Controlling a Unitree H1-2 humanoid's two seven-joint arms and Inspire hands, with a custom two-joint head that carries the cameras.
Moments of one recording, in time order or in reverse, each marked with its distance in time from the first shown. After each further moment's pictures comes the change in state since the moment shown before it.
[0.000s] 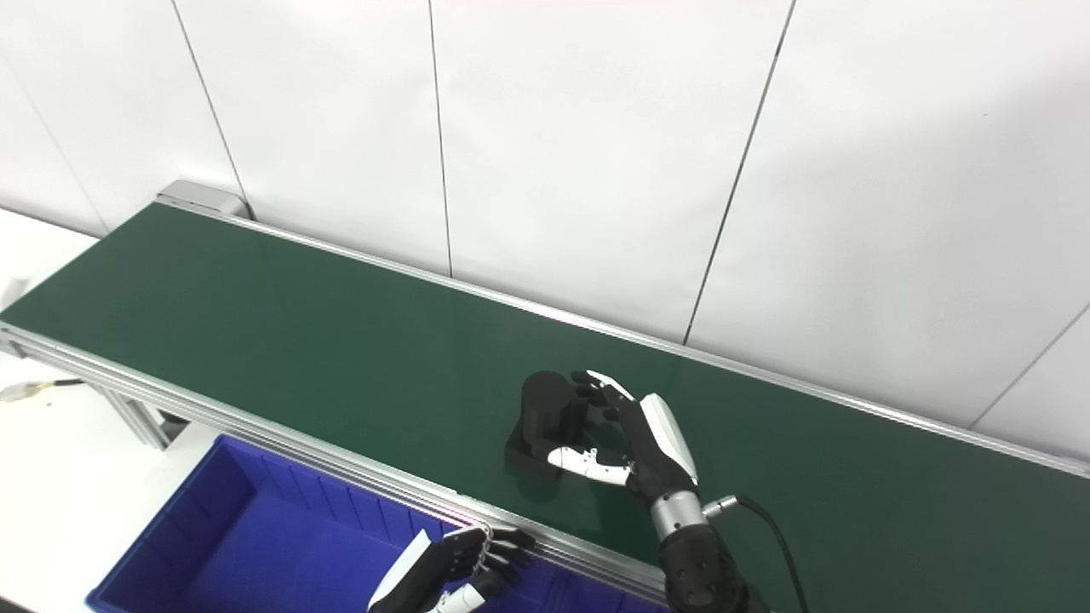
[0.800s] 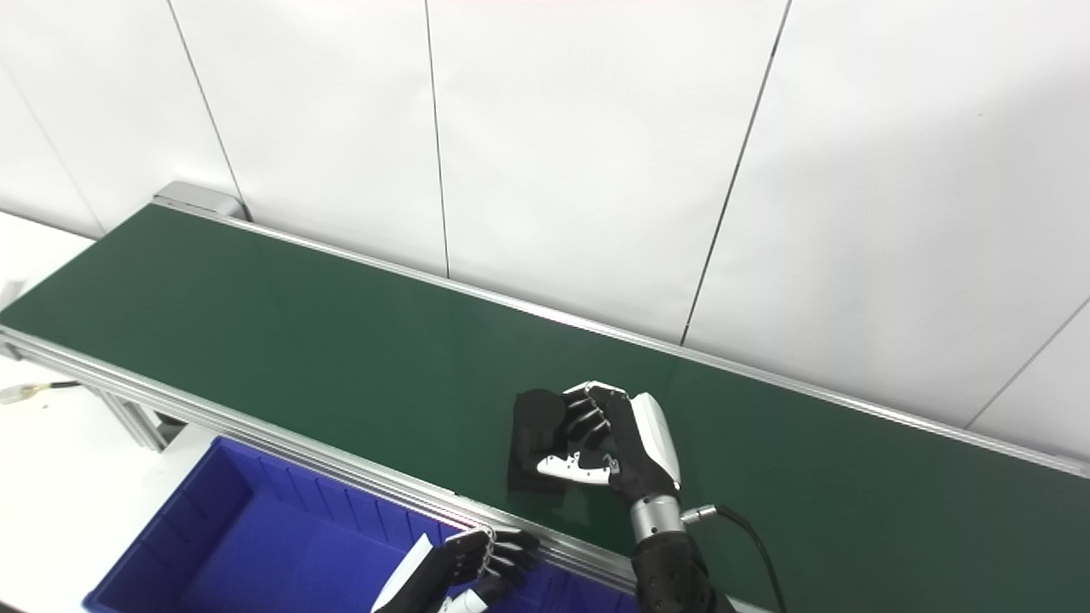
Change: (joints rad) left arm 0.027 -0.015 -0.009 -0.039 0.000 0.000 0.008; right arm -0.013 0.037 0.004 0.128 -0.006 -0.127 -0.180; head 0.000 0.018
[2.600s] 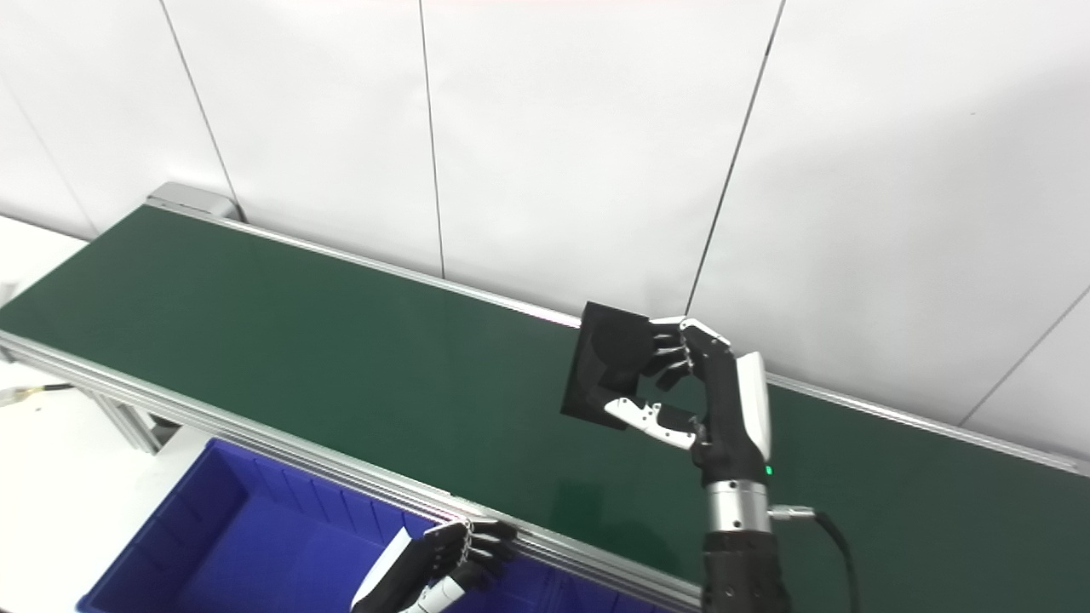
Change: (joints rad) left arm -0.016 0.026 0.033 0.027 -0.045 0.000 -0.022; right arm 0.176 -0.054 -0.156 -0.681 0.063 0.144 0.074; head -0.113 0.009
